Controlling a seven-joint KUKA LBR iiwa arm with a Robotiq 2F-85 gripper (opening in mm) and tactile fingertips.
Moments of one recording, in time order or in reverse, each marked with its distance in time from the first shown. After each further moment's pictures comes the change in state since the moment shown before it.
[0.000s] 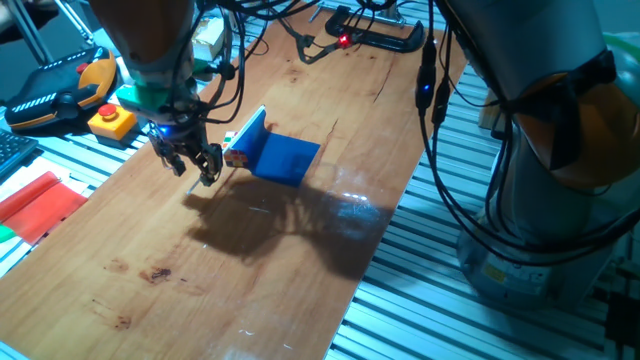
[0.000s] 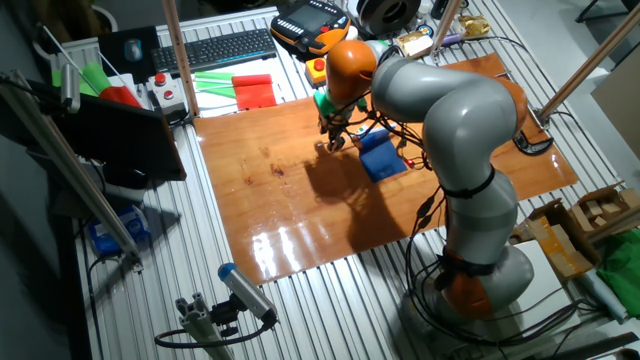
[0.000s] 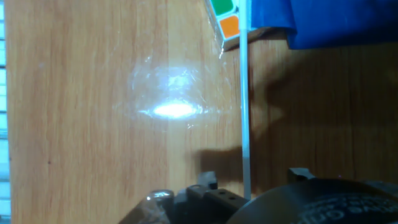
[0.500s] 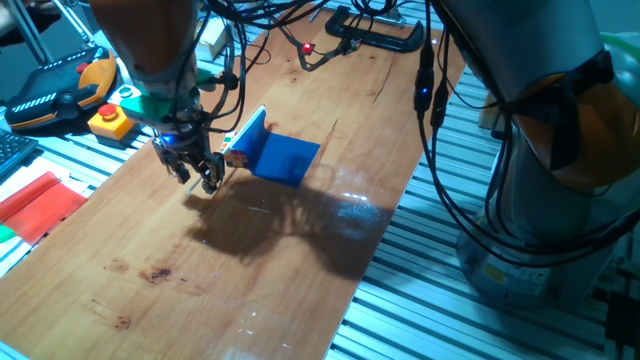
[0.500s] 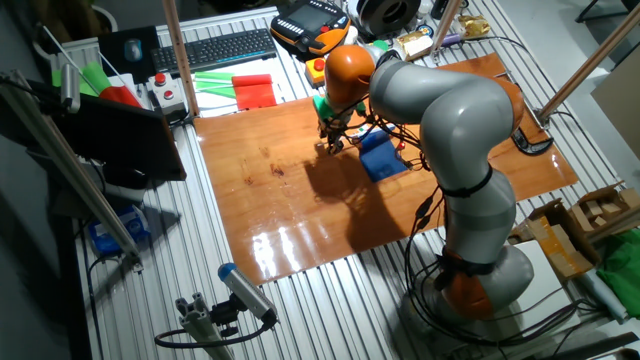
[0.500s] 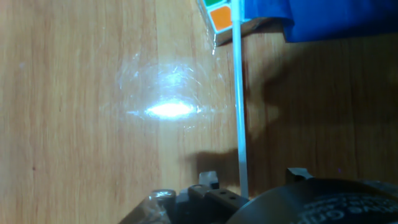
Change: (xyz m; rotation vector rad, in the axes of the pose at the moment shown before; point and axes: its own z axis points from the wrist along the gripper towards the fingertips) arm 0.002 -0.004 0.013 0.007 0.005 0.023
